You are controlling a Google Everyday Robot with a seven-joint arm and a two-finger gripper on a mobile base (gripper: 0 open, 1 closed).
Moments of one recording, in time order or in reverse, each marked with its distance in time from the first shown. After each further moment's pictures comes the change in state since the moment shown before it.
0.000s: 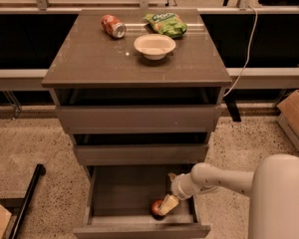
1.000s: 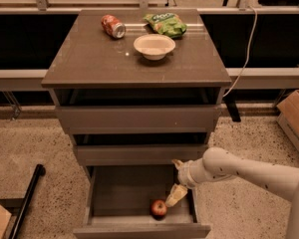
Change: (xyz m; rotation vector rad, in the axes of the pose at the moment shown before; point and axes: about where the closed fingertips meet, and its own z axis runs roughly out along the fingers) arm -0.060 0.009 -0.105 0.007 -0.035 -0.130
